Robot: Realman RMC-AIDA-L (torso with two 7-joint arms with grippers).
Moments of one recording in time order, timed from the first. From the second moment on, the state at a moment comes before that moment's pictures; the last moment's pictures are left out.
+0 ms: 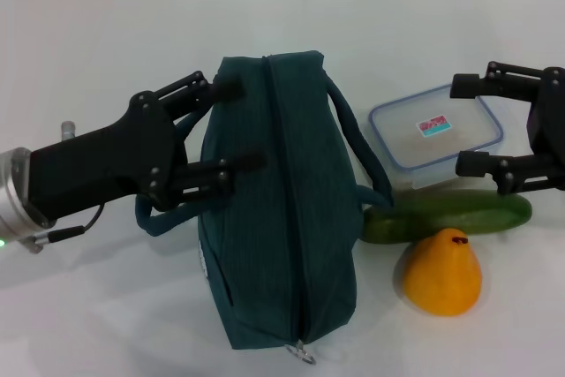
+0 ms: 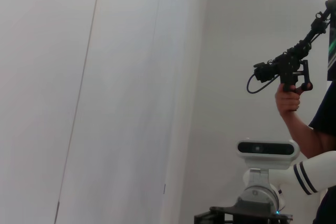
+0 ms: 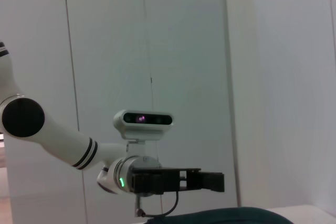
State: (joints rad) left arm -0.41 -2.06 0.83 0.49 1.54 1.89 -1.08; right arm 0.54 1.80 -1.36 -0.50 -1.18 -1.75 1.11
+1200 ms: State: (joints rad) left arm -0.38 -2.07 0.82 0.75 1.66 1.74 -1.56; right arm 0.52 1.83 -1.34 -0.53 -1.19 -1.75 1.11
